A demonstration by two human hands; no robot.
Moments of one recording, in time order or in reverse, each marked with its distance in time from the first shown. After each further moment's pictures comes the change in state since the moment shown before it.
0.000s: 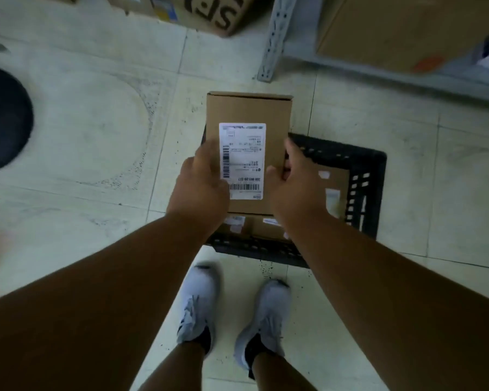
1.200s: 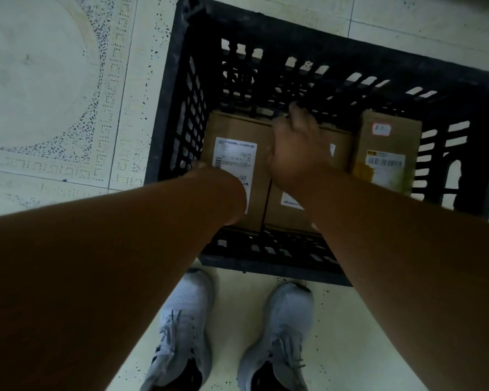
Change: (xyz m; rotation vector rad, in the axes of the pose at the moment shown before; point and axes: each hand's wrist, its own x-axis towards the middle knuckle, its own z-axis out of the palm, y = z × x) left_hand 0.089 -0.125 0.155 1.343 -0.897 0.122; right_hand 0.107 0.135 0.136 -0.684 -0.269 -0.182
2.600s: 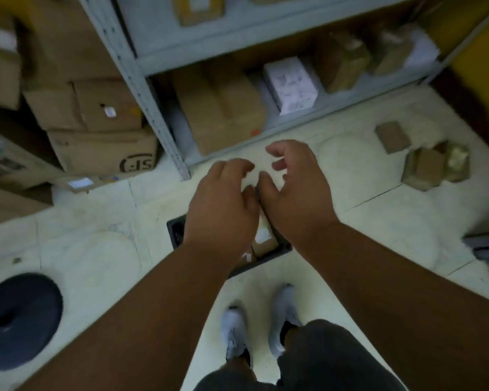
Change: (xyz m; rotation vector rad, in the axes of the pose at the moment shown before) left_hand -0.599 0.064 -0.238 -0.708 1.166 0.504; right_hand -0.440 -0.033 -0.489 0.759 0.837 0.260
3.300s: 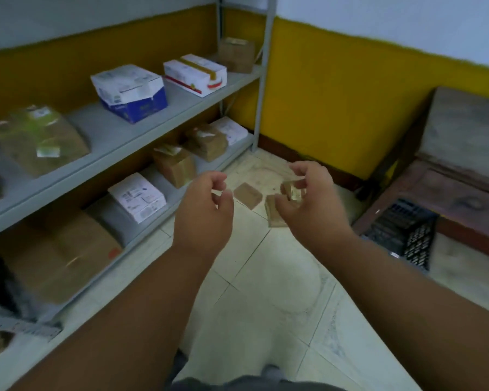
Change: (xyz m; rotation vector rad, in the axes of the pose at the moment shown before) left_hand 0.074 0.411 0.189 -0.231 -0.152 0.340; right_hand -0.021 0.167 -0.460 -0.062 0.509 0.320
